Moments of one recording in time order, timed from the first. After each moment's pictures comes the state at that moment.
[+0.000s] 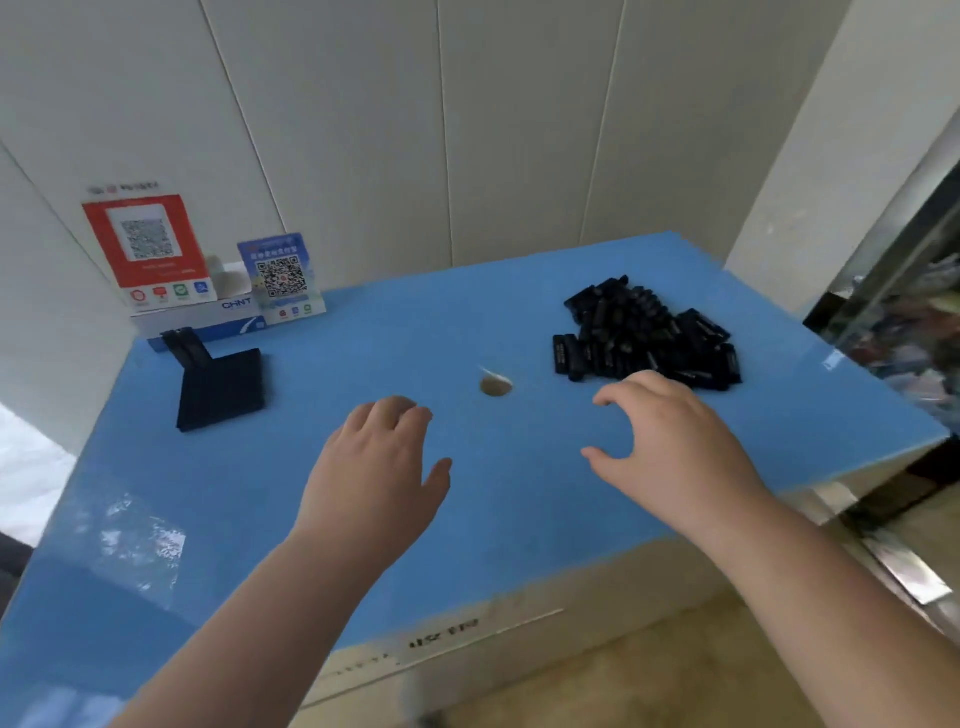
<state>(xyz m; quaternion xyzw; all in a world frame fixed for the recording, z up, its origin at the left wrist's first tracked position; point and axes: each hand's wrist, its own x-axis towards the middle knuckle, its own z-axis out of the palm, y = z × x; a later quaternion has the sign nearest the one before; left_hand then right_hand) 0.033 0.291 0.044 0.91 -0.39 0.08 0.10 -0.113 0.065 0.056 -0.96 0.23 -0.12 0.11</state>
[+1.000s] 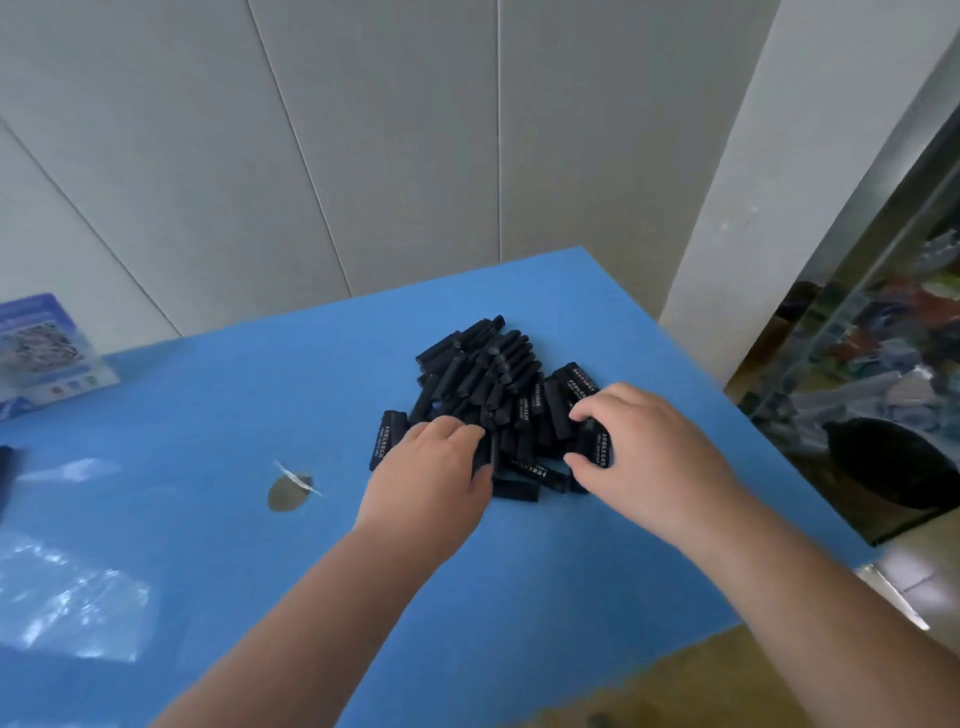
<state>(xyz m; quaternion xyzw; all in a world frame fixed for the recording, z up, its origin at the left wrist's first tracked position) 0.023 -0.046 -0.003 0.90 -0.42 0.00 0.13 -0.111 -0.228 0.023 -0.96 0.23 -0.10 0.15</state>
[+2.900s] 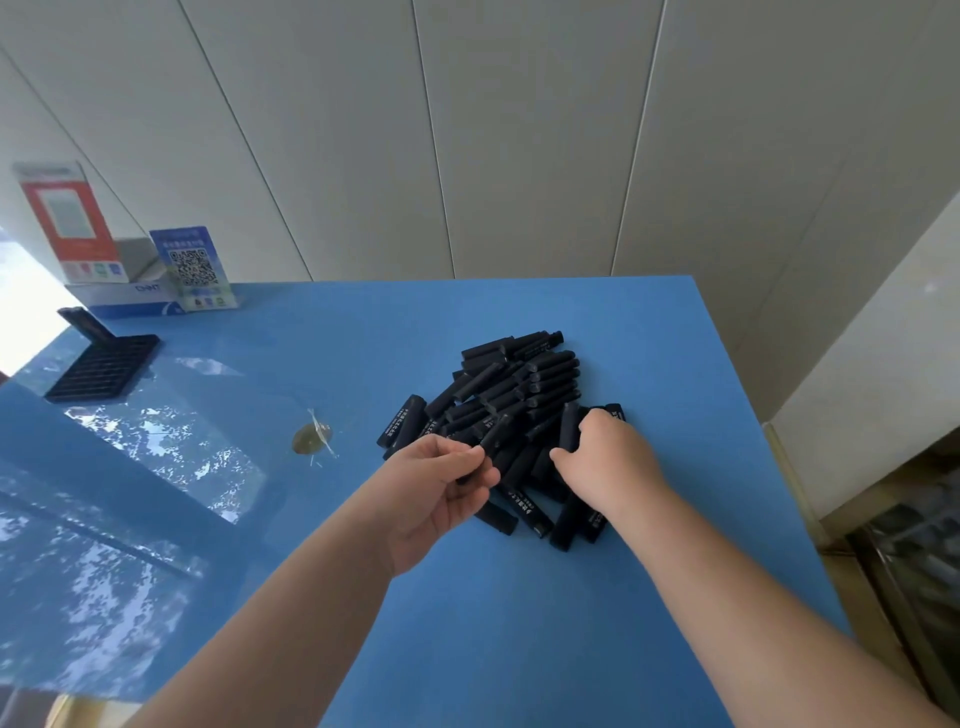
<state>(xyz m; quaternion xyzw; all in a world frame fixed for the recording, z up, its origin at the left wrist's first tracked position) -0.004 -0.092 -0.001 0.58 0.13 -0.32 0.74 -0.019 -0.297 -0.034 -0.94 0.21 0.03 0.26</state>
